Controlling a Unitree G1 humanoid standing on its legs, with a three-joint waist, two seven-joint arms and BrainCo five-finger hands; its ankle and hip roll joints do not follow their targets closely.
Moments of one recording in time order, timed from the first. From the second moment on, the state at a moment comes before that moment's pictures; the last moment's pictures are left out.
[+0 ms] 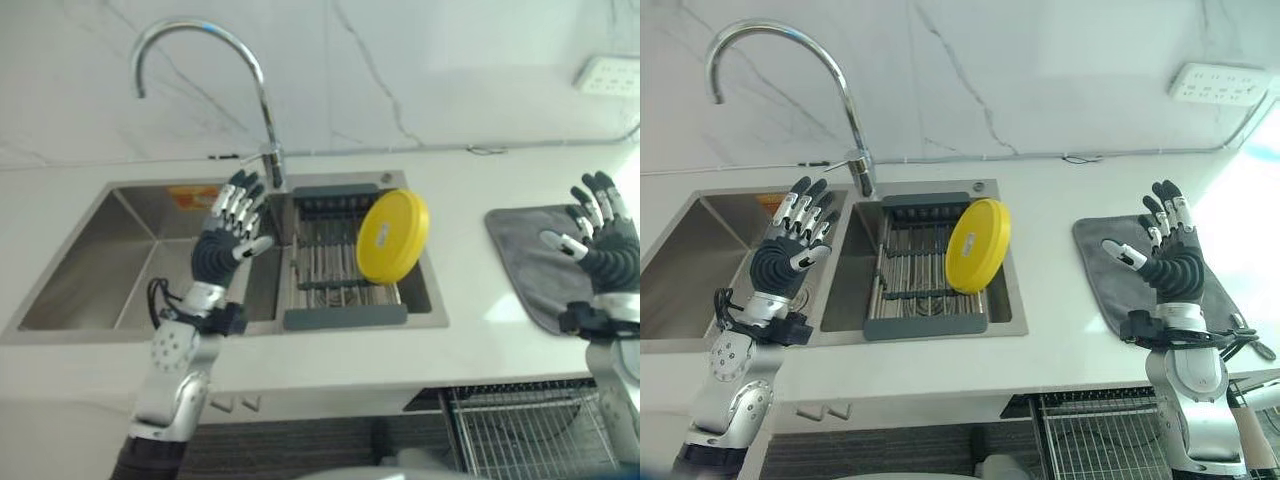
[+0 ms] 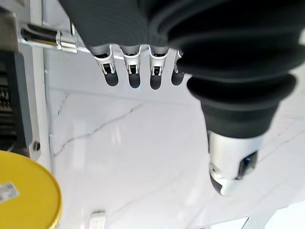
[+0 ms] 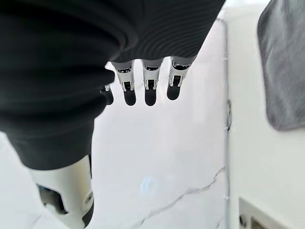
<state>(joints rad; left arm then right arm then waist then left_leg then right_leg) 0.03 0.42 0.00 -0.32 -0.57 -0.17 -0.11 0.13 -0.54 -0.24 -0.35 0.43 -0.08 -0.11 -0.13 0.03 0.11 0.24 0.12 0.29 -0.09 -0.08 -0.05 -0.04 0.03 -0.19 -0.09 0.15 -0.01</state>
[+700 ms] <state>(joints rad) 0.03 0.41 0.00 -0.30 -0.57 -0.21 -0.15 0.13 -0.51 -0.19 -0.31 0.57 0.02 0.07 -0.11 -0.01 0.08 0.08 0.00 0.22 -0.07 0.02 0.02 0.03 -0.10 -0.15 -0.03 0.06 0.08</state>
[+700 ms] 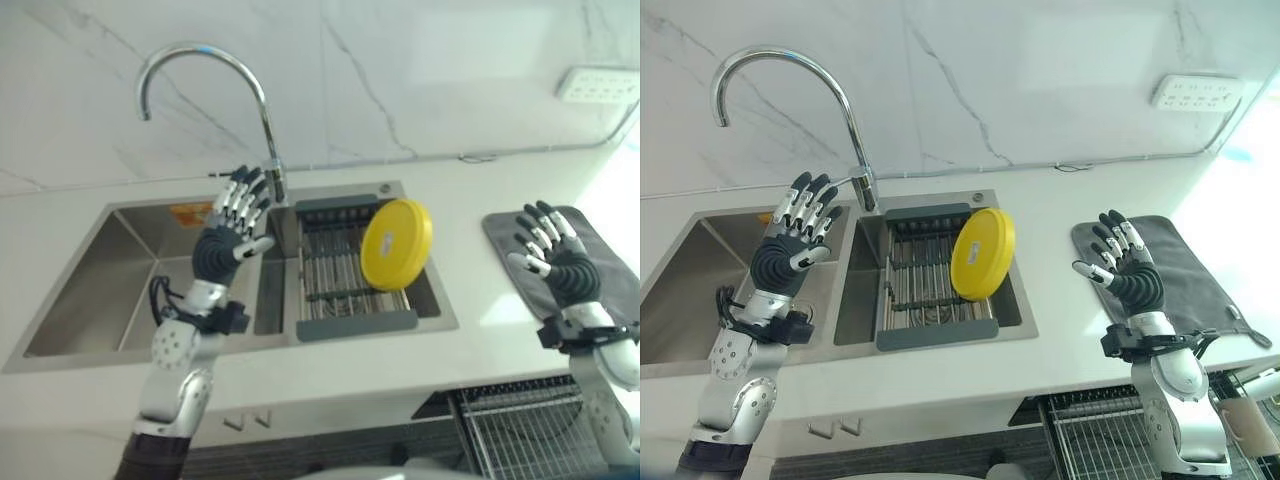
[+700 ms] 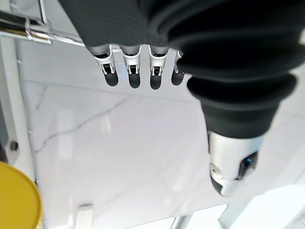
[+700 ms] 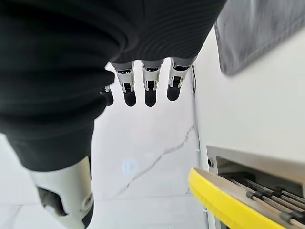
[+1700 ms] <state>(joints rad) -0.04 0.43 -0.07 -0.26 -0.57 -0.19 -0.13 -0.12 -0.52 -0.05 0.11 0.81 0.30 0.01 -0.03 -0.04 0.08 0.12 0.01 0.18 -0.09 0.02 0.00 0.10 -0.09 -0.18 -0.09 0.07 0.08</state>
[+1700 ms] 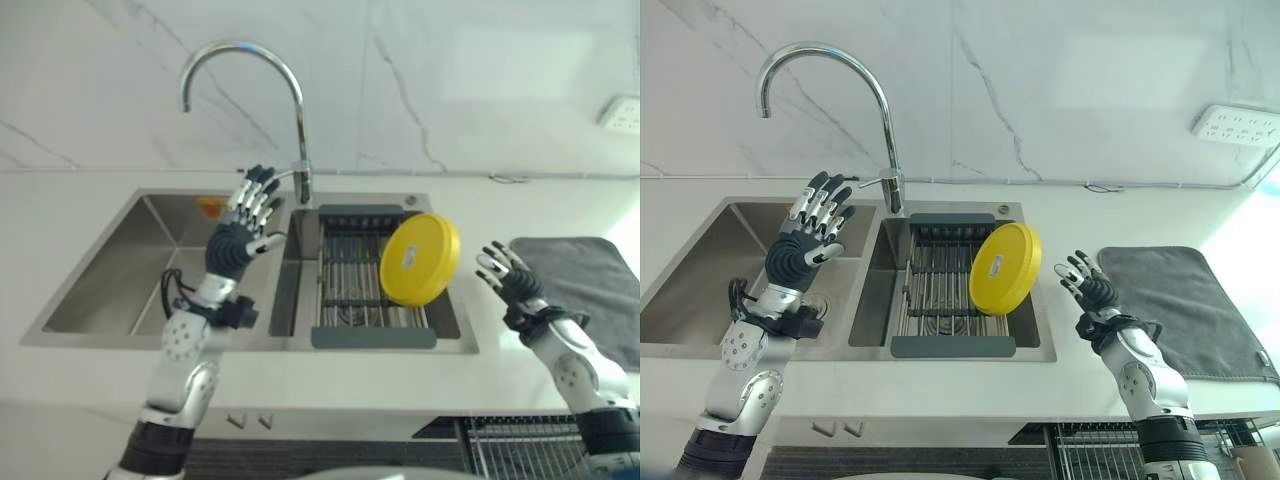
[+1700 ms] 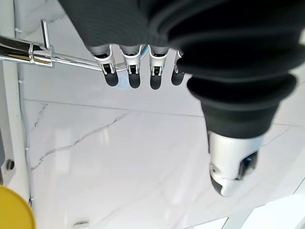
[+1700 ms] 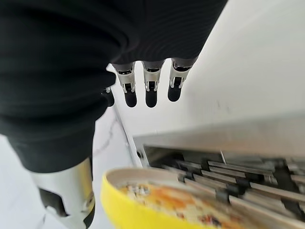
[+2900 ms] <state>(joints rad) -0.05 0.44 -0.07 -0.25 -0.57 -0.18 -0.11 -0.21 -0.52 0.00 0.15 0.87 0.41 0.04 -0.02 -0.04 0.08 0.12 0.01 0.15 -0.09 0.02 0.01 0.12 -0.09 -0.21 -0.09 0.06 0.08</state>
